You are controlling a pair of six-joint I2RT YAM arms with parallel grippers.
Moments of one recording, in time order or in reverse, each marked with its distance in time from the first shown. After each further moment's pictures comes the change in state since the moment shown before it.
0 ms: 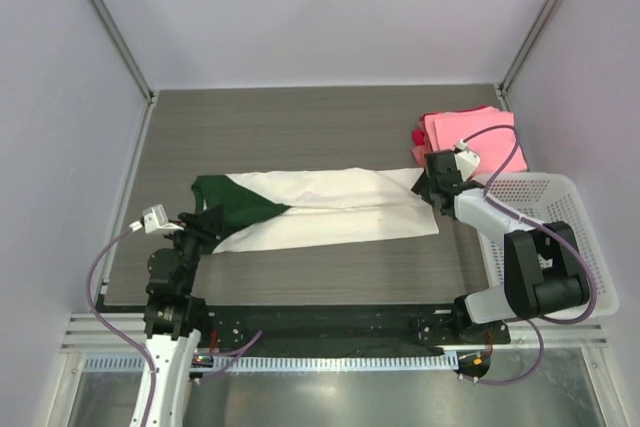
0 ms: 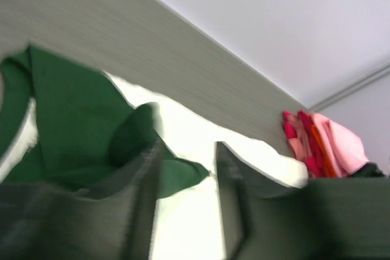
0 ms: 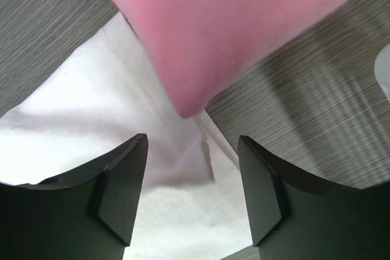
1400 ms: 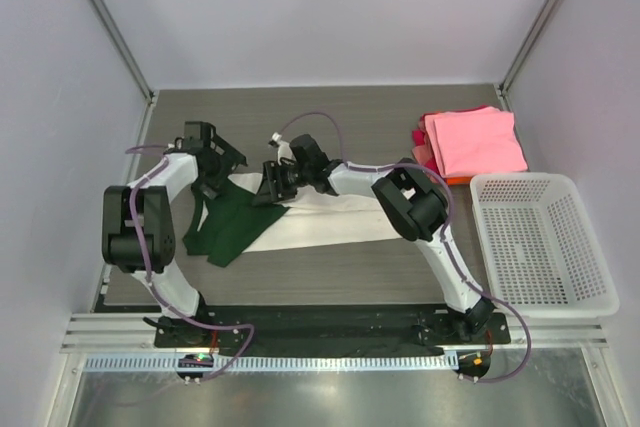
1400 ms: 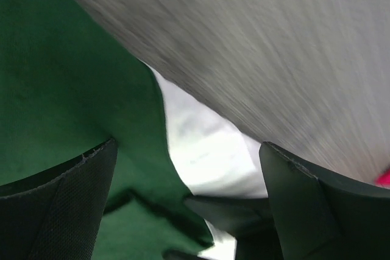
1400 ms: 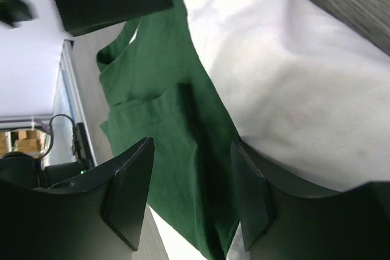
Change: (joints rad) left arm 0.034 1.661 0.975 -0.352 0.053 -0.244; right arm 0.545 0.904 0.850 0.381 -1.017 -0.140
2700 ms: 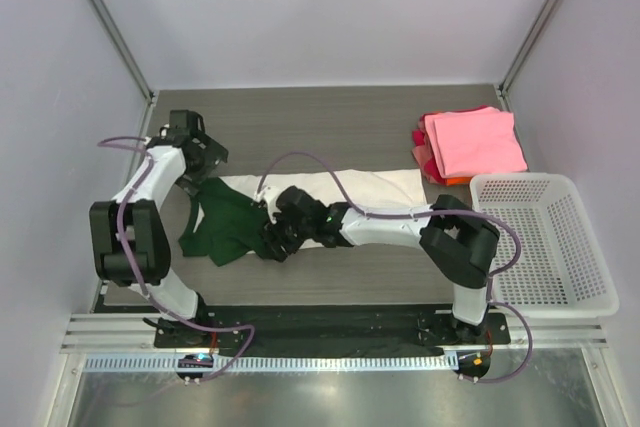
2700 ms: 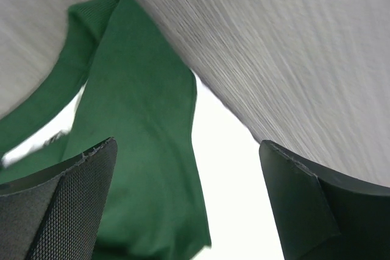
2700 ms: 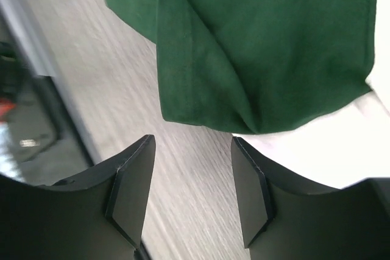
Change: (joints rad) left arm 0.045 -0.025 0.133 -0.255 -0.179 0.010; right arm 0.291 -0.477 -0.420 -0.189 0.404 -0.333
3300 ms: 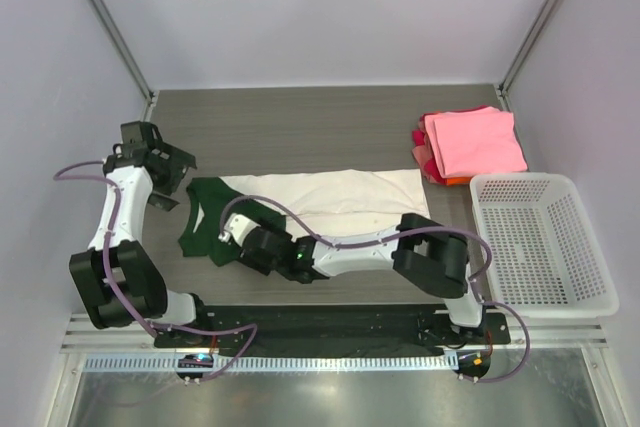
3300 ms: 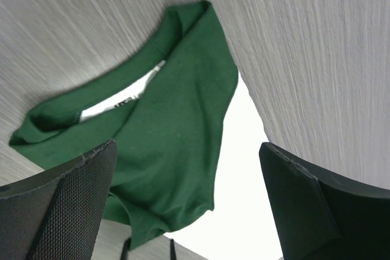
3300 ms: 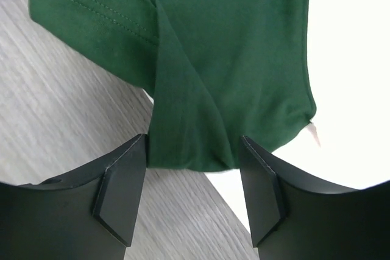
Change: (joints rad) left arm 0.214 -0.268 -0.075 -0.151 0.101 -0.006; right arm 0.251 0.119 0.096 0.037 0.634 -0.284
